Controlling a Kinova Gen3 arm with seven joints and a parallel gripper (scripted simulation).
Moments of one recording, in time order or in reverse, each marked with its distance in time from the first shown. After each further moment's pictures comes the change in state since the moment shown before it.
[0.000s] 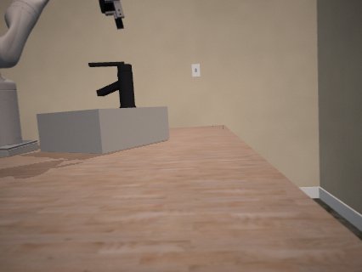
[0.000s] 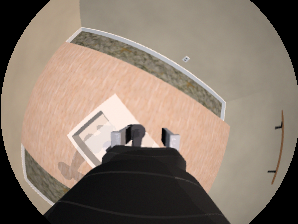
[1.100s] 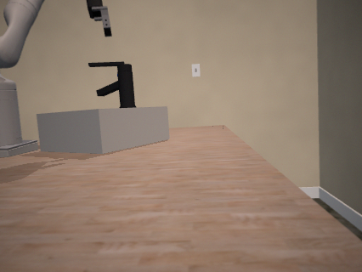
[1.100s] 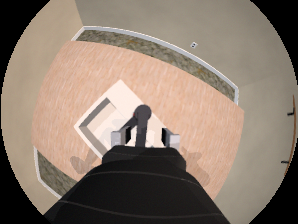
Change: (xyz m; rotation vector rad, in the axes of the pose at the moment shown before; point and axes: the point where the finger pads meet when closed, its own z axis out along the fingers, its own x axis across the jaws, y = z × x) arm 0.001 0.046 0.026 -0.080 -0.136 0.068
